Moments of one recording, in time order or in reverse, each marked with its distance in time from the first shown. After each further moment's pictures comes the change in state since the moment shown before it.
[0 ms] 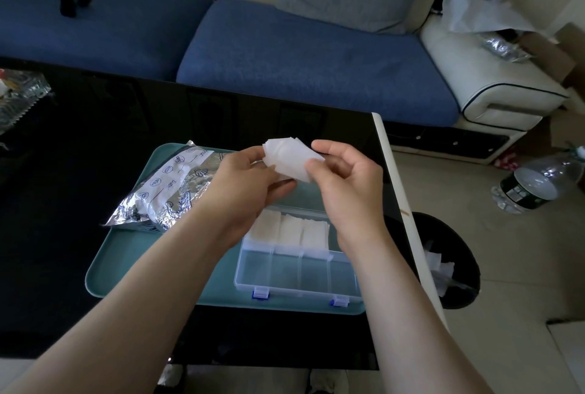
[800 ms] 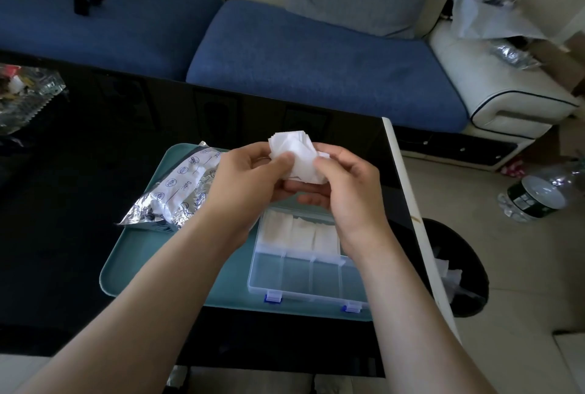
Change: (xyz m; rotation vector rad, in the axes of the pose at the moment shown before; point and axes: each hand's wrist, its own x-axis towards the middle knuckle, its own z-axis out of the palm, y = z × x) left_hand -0.006 0.008 -0.013 0.054 0.062 0.114; right_hand -0.008 -0.018 0.016 0.115 -0.193 0.136
